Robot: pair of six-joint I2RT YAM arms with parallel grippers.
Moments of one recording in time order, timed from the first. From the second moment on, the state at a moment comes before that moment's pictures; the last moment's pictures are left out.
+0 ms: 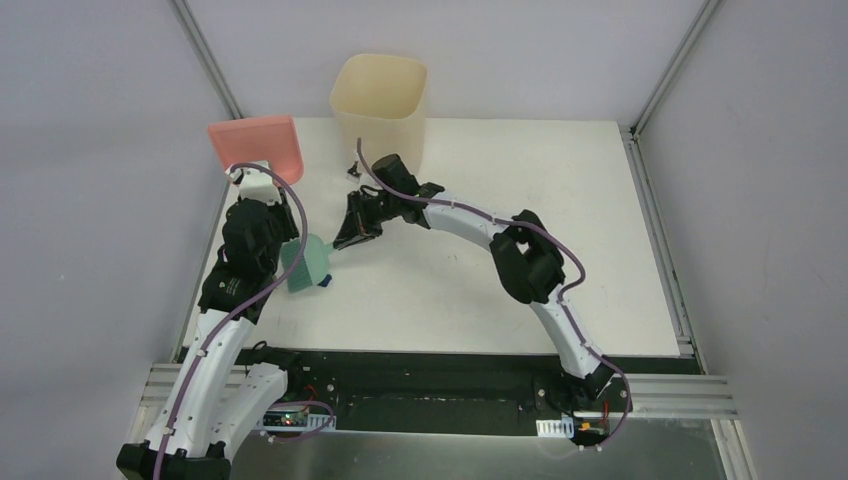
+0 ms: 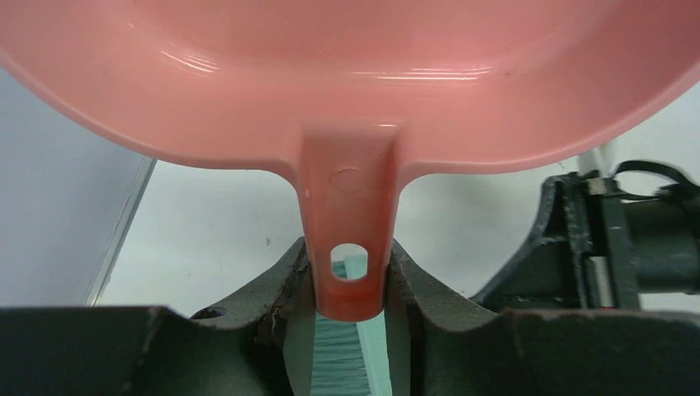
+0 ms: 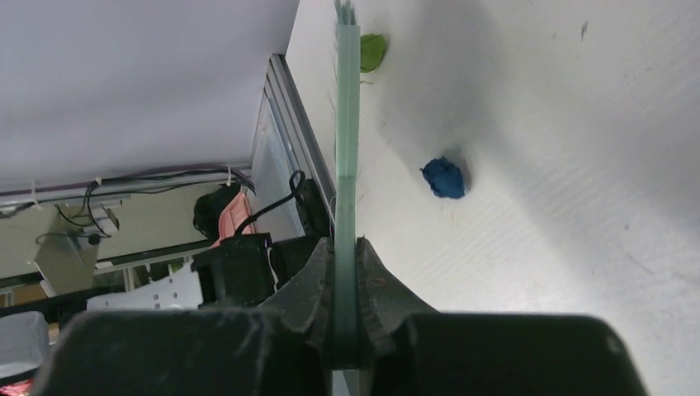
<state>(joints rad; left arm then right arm) -0.19 0.73 0.82 -0.39 -0.33 -0.14 0.85 2.31 1.90 -0.22 -0.80 0.75</state>
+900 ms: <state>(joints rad) -0.19 0.73 0.82 -0.39 -0.31 -0.14 0.88 2.15 1.72 -0.49 -0.41 1.03</state>
